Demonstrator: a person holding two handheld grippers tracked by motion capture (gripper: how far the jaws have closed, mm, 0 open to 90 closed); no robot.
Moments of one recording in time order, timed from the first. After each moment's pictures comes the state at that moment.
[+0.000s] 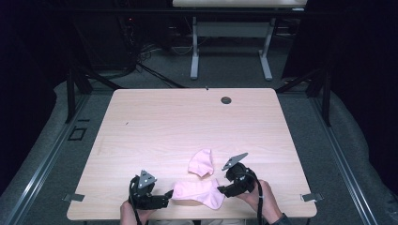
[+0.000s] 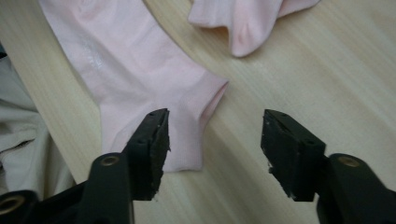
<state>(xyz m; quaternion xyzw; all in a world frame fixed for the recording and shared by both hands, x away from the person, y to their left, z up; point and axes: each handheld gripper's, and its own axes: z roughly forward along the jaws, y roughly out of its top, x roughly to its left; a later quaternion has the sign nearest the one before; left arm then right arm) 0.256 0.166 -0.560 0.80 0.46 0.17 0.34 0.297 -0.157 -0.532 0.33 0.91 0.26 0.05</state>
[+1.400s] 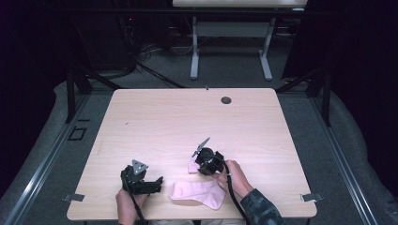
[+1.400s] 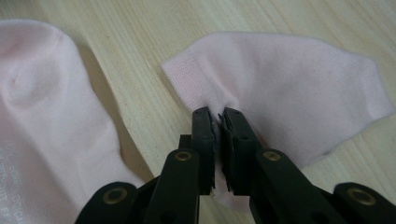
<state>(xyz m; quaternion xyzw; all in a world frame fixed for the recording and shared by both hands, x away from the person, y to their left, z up) 0.298 0.190 -0.592 0.77 0.51 0.21 0.32 0.365 -0.077 -0.553 0.27 0.94 0.21 0.05</state>
